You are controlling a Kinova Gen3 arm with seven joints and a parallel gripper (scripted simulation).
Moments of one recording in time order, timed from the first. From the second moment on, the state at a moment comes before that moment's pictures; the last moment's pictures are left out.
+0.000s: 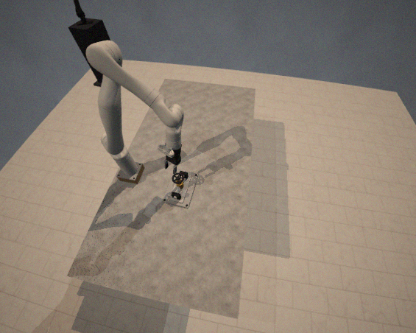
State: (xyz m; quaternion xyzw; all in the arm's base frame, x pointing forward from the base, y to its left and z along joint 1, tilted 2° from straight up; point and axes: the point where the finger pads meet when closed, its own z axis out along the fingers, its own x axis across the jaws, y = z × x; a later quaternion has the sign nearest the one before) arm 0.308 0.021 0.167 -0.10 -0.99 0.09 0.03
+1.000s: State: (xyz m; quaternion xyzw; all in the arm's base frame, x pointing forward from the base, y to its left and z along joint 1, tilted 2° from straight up) arm 0.320 0.021 0.166 -0.18 -0.98 0.05 0.01
